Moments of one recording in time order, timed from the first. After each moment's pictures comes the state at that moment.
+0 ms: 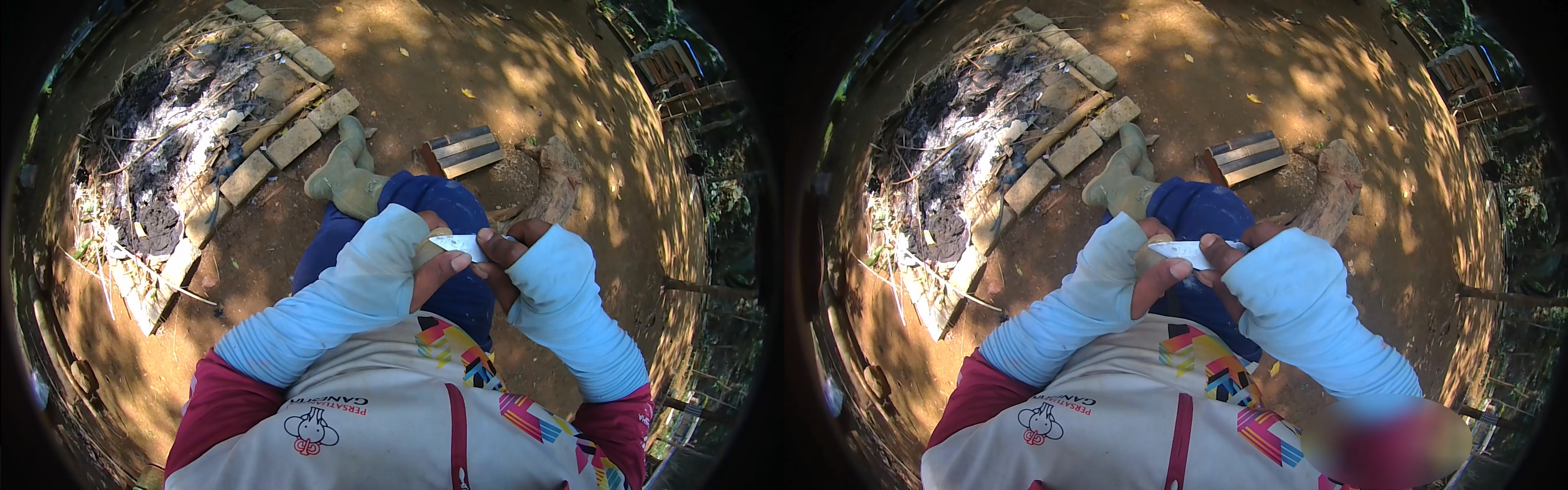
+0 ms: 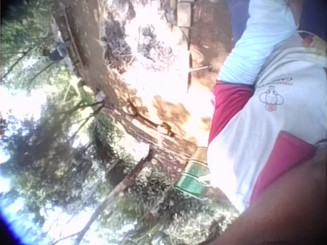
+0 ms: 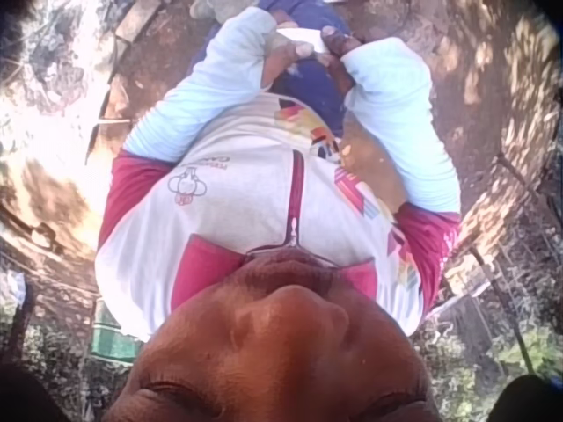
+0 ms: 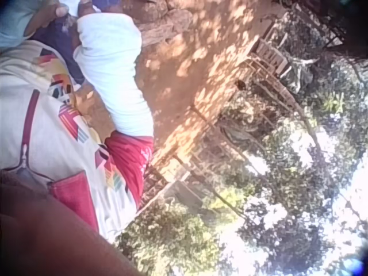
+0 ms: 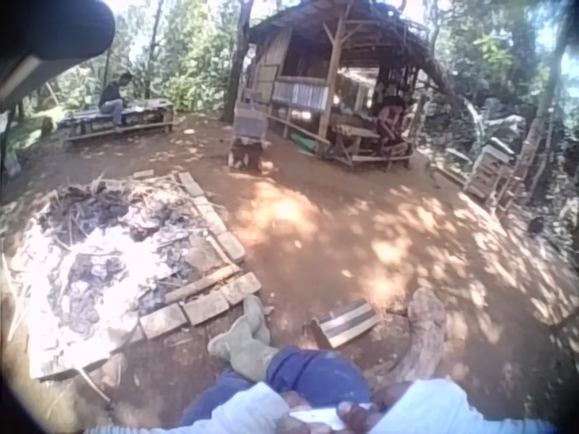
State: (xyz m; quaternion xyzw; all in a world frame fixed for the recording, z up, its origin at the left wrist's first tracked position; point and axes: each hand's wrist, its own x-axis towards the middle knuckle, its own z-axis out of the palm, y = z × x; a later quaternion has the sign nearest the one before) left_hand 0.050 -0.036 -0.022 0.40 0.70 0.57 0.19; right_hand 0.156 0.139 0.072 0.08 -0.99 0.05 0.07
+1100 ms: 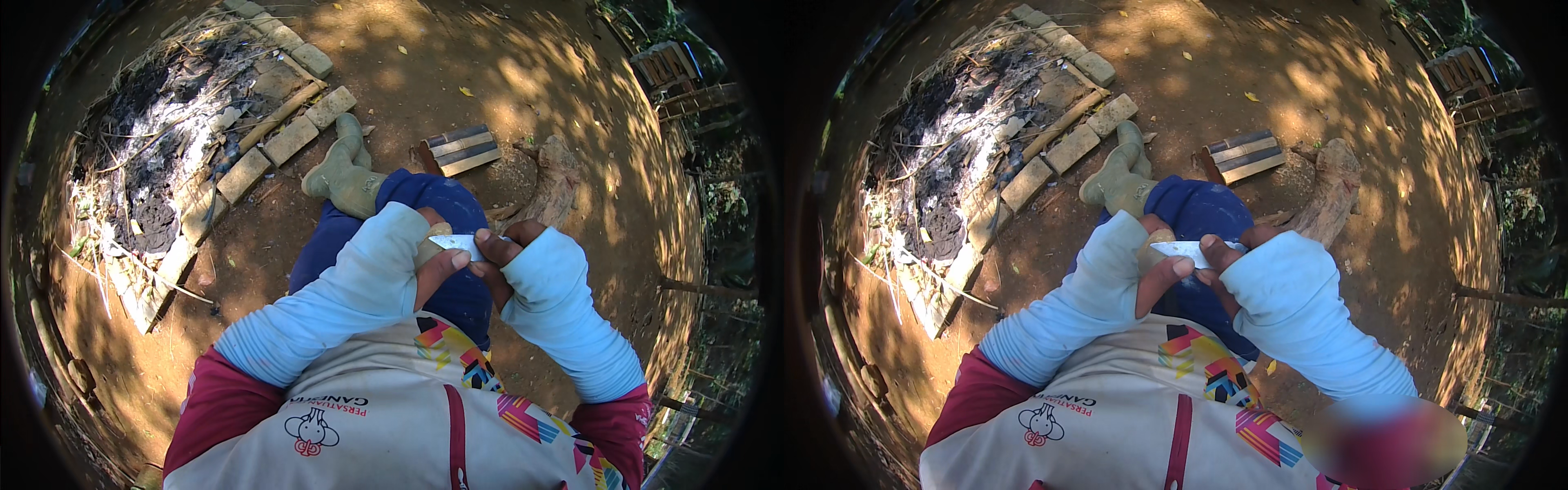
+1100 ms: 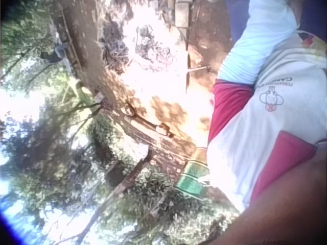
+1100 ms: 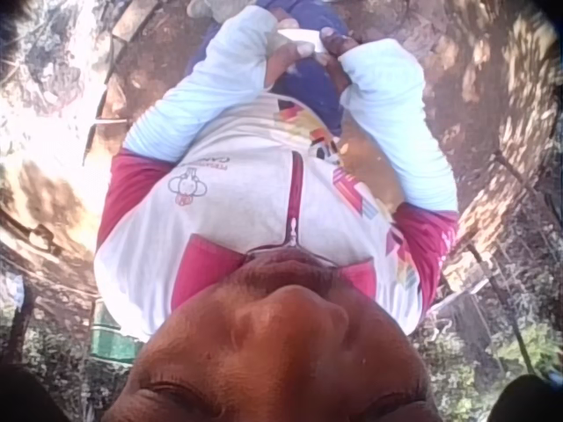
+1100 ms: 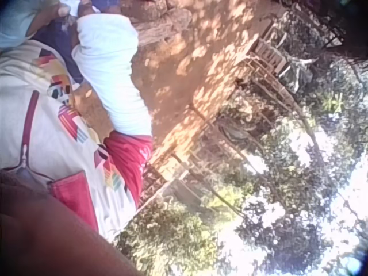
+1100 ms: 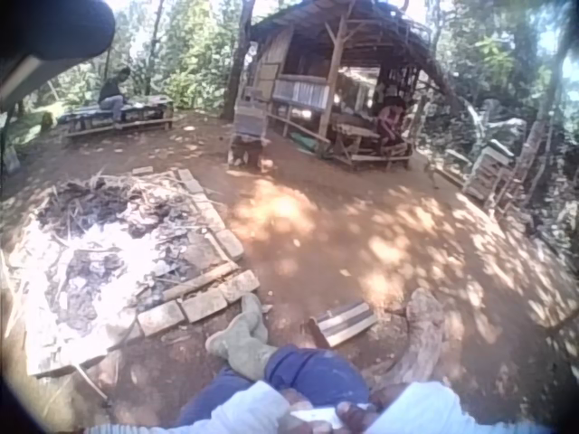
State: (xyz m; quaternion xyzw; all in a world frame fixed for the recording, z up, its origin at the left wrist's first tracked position) left_hand 0.055 -0.035 -0.028 0.40 0.72 0.56 0.13; right_hand 0.157 0.136 0.065 0.06 -0.99 0.06 0.07
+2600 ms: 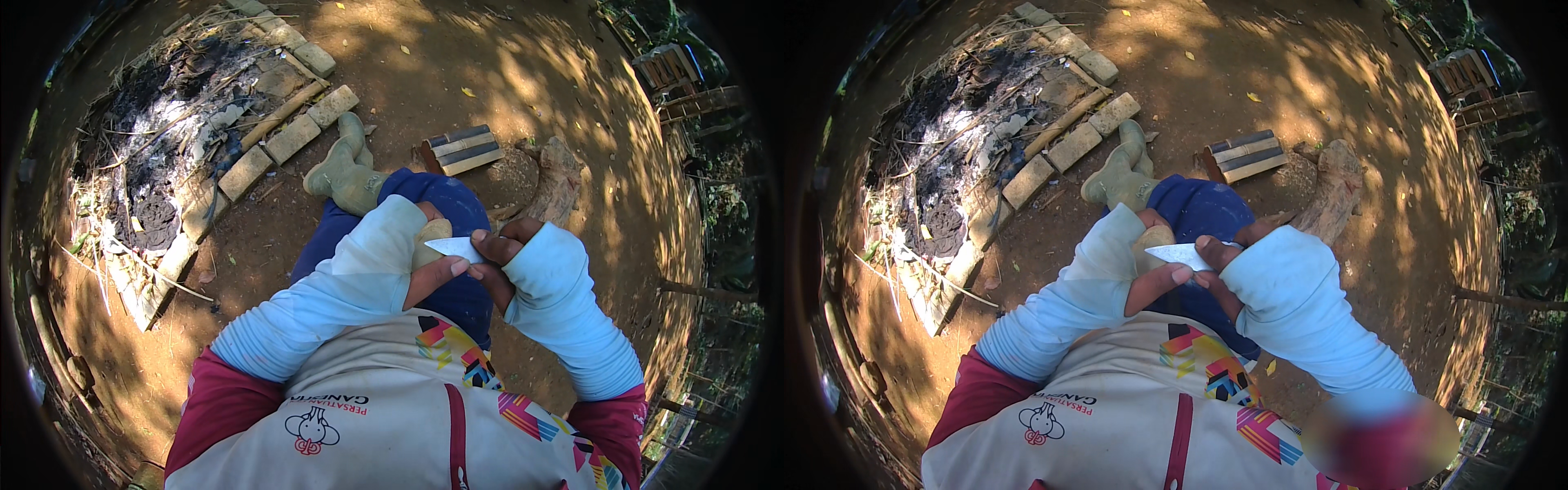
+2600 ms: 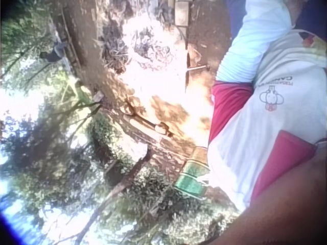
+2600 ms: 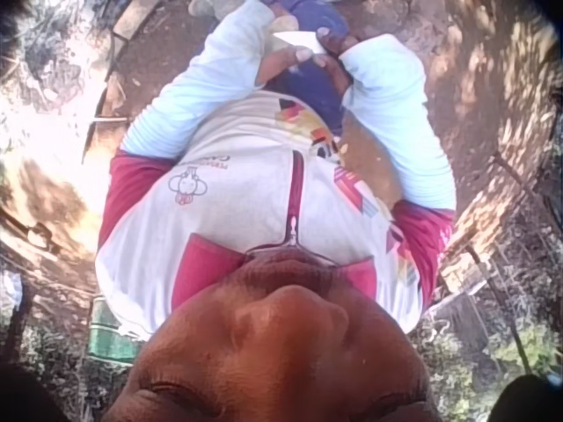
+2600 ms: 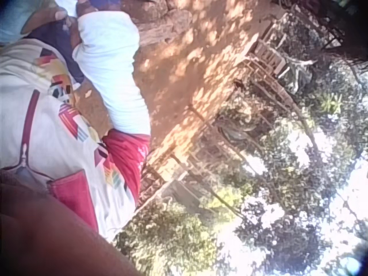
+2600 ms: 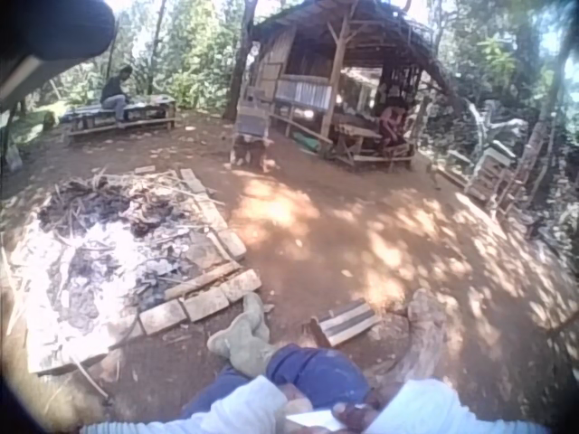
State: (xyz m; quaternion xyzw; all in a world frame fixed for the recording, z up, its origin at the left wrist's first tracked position) left_hand 0.047 -0.043 -0.019 0.38 0.73 0.53 0.20; right_hand 0.154 0.135 0.067 0.06 -0.99 0.10 0.06
